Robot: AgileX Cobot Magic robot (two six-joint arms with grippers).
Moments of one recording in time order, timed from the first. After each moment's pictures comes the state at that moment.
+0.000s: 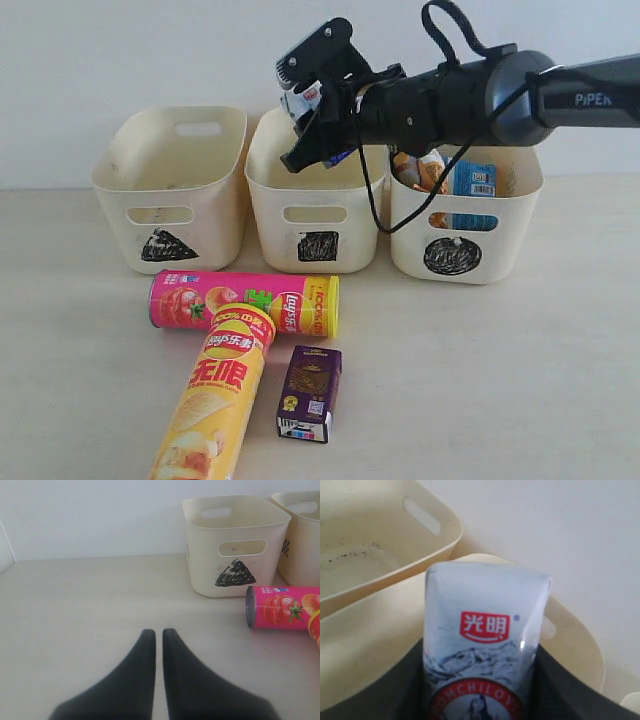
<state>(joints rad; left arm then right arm) 0.05 0.00 0.00 0.02 0.28 0.02 0.51 2.11 -1.64 -0.07 -0.01 -0.34</state>
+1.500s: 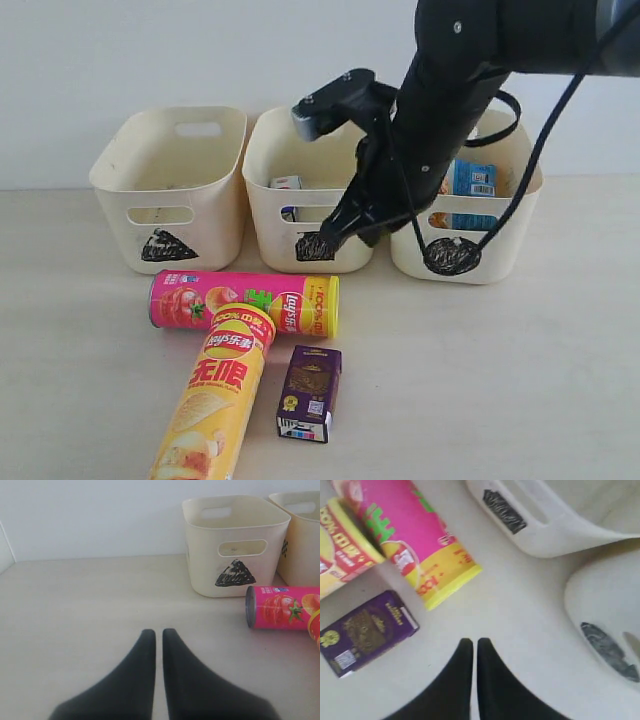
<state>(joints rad) 0.05 0.00 0.00 0.02 0.28 0.02 0.58 1.82 -1.51 0.04 0.90 -0.30</state>
